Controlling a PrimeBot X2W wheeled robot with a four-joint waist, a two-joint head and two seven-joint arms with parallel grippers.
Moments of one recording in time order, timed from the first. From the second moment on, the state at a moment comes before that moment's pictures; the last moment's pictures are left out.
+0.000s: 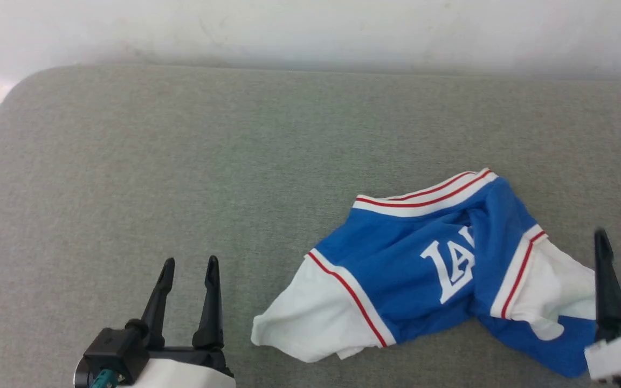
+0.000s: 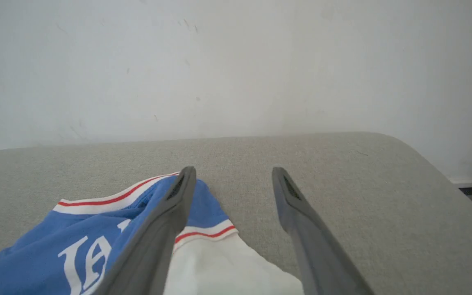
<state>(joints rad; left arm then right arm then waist) 0.11 0.19 -0.25 -0.14 -0.39 0.15 -0.25 0.11 -0.05 -0.22 -0.31 0.17 0.13 0.07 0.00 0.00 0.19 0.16</state>
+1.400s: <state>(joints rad) -0.11 0.37 -0.48 -0.09 -0.44 -0.02 0.45 0.13 -0.05 -0.24 -0.23 0.27 0.13 -0.05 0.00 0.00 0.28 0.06</state>
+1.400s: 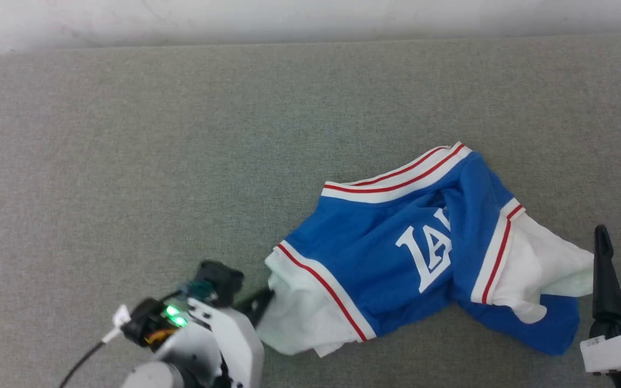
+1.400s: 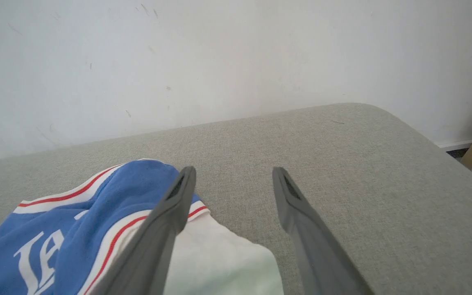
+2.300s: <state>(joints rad) -0.21 0.36 -0.11 -0.04 -0.46 0.21 0.21 0.10 -0.05 -0.23 -0.19 0.27 0.13 -0.06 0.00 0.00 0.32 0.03</state>
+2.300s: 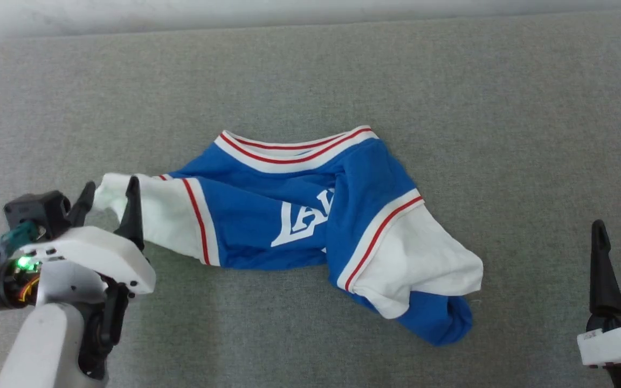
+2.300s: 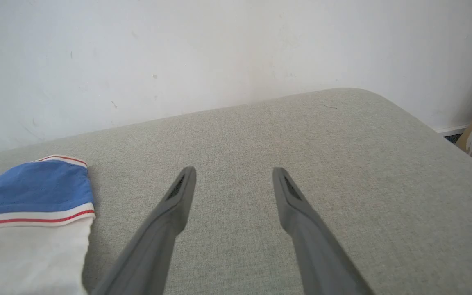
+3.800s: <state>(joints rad) 0.06 0.06 -0.05 -0.34 -0.23 0.03 -0.26 -0.06 -0.05 -0.01 -0.22 0.11 0.13 0.79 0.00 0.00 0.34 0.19</state>
